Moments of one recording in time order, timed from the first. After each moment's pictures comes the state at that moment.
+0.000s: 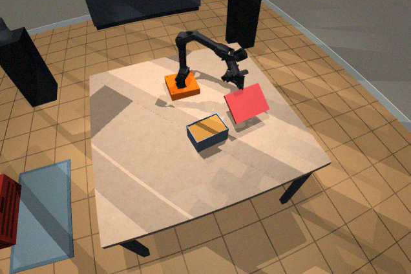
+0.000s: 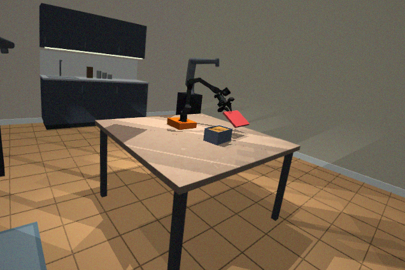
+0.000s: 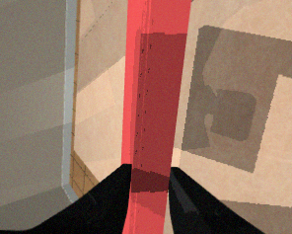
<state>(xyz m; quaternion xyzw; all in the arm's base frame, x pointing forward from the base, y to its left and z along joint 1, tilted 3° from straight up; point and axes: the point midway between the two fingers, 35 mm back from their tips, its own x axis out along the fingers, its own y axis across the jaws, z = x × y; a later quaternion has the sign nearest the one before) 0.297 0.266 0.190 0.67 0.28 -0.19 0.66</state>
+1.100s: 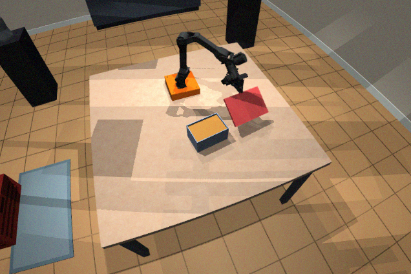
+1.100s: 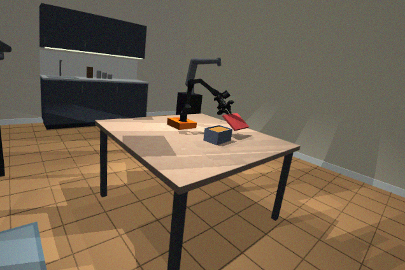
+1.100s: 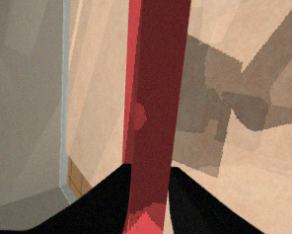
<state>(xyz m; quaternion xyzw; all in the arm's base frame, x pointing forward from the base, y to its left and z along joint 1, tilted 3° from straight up) 0.298 0.268 0.164 0.67 0.28 -0.19 0.66</state>
